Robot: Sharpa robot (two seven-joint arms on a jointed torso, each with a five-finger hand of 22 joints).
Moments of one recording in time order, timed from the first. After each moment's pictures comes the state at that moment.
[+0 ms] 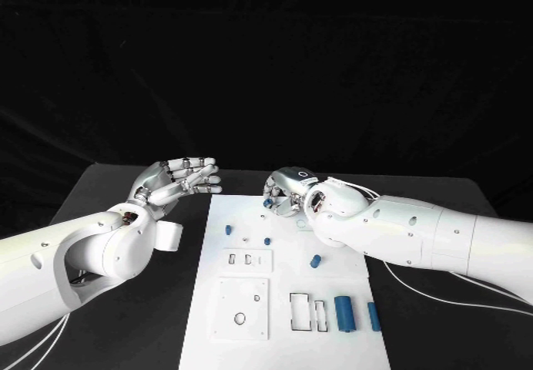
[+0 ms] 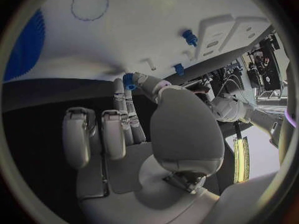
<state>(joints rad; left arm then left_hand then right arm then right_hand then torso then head) 1.20 -0.97 0.00 1.67 -0.02 -0.36 0.45 1.53 -0.14 0.24 0.25 0.07 0.82 0.21 0.24 0.16 0.95 0.19 0.10 0.07 0.94 0.14 0.31 0.24 0.17 0.89 0.23 0.47 0.20 1.28 -0.49 -0.15 1.24 -1.53 -0.41 -0.17 1.25 -0.24 0.62 0.03 0.15 1.04 0.14 0.25 0.45 1.25 0.08 0.07 0.18 1.46 -0.01 1.49 1.31 0.05 1.46 0.10 1.47 1.31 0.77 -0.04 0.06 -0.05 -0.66</state>
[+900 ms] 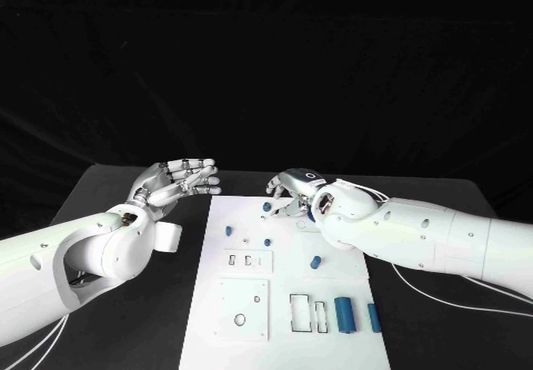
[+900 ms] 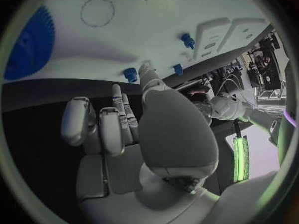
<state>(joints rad) 1.20 -0.98 0.00 1.67 -0.02 -0.36 0.45 1.53 -0.14 0.25 0.25 0.07 0.81 0.21 0.23 0.16 0.95 0.19 0.09 0.07 0.94 0.14 0.31 0.24 0.17 0.89 0.23 0.47 0.20 1.28 -0.55 -0.15 1.29 -1.52 -0.43 -0.17 1.45 -0.19 0.07 0.23 0.16 0.85 0.15 0.12 0.41 1.06 0.09 0.15 0.13 1.47 0.02 1.43 1.22 0.08 1.35 0.12 1.31 1.22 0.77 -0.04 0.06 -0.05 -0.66</state>
